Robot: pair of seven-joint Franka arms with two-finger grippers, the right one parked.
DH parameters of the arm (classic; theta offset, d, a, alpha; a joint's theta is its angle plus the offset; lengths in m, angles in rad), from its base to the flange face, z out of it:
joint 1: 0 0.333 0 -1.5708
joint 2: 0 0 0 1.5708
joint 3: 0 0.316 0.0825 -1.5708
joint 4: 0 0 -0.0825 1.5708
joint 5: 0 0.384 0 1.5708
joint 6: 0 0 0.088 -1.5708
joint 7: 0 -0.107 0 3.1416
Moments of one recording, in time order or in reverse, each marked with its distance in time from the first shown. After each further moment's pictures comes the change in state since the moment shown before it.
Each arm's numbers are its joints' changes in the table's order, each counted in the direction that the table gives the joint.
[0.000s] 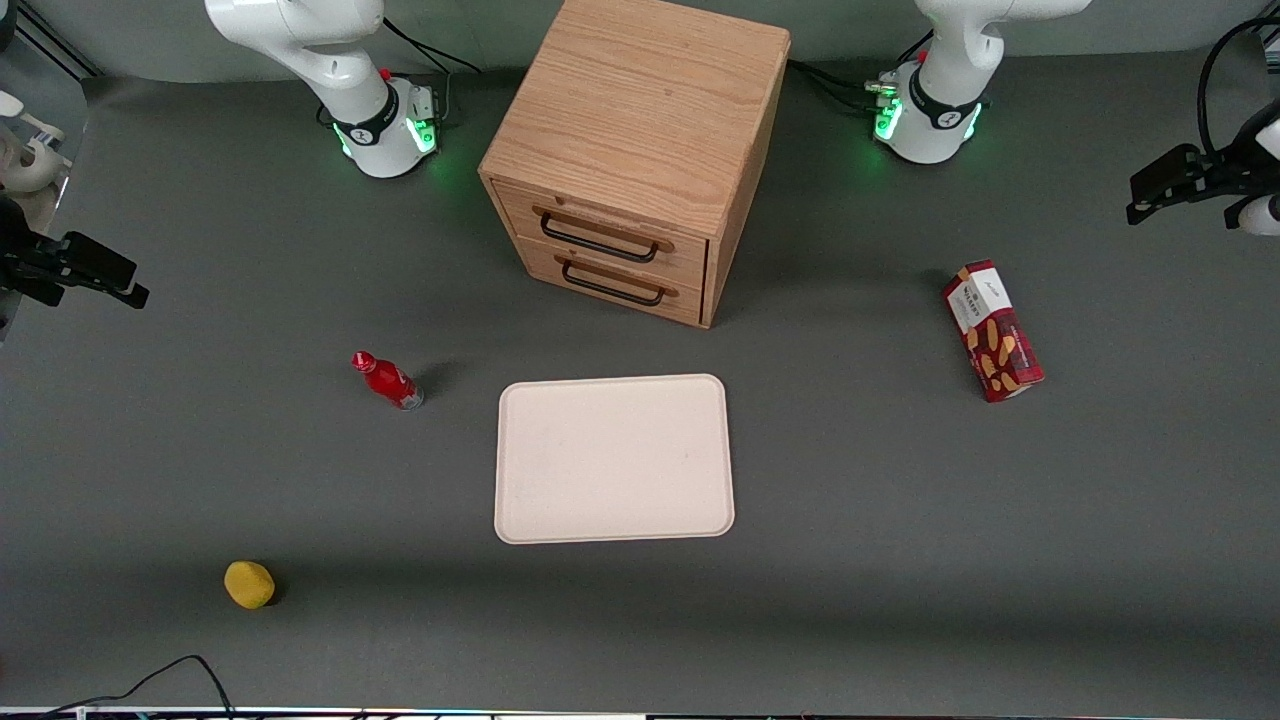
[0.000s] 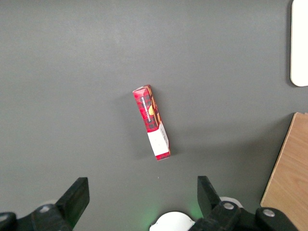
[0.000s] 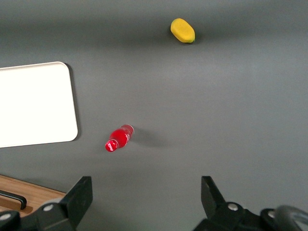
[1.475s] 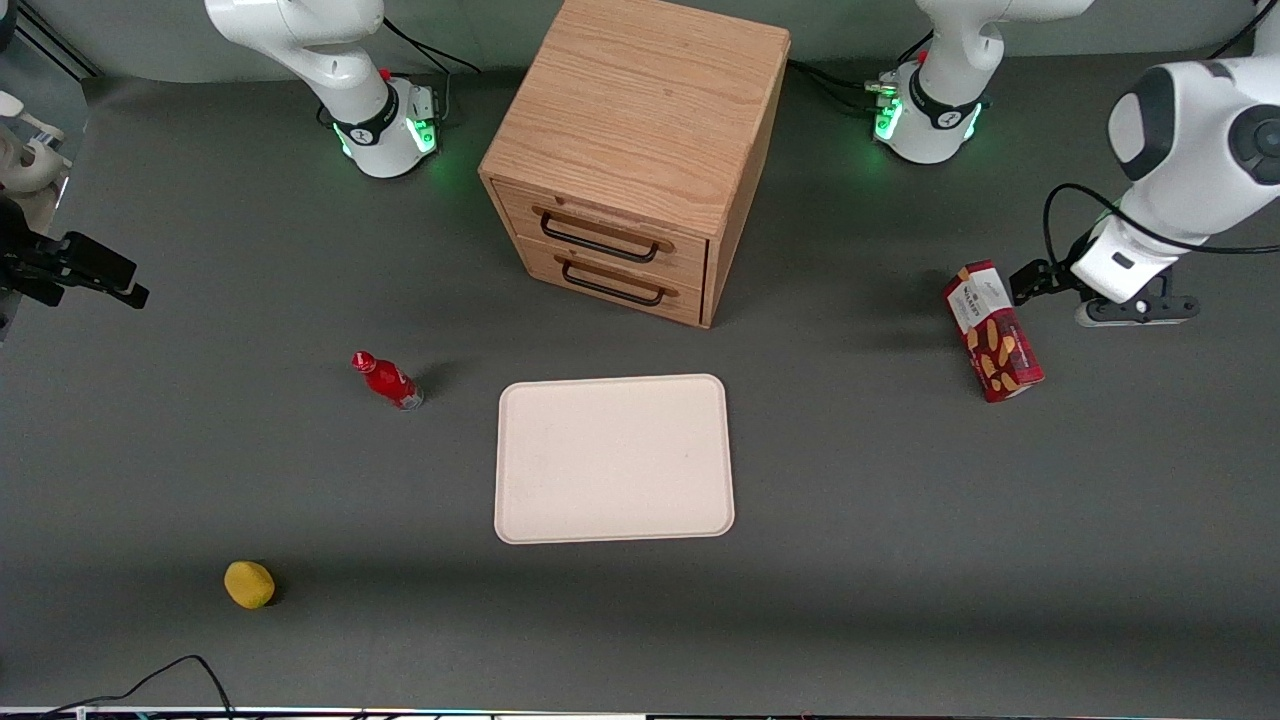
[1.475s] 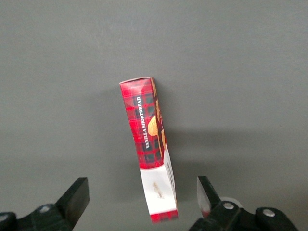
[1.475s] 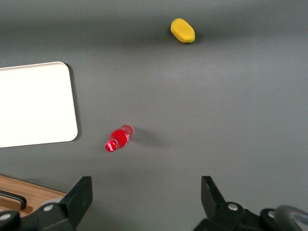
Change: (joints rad) arm -0.017 -0.006 0.093 0.761 -0.007 0.801 0.106
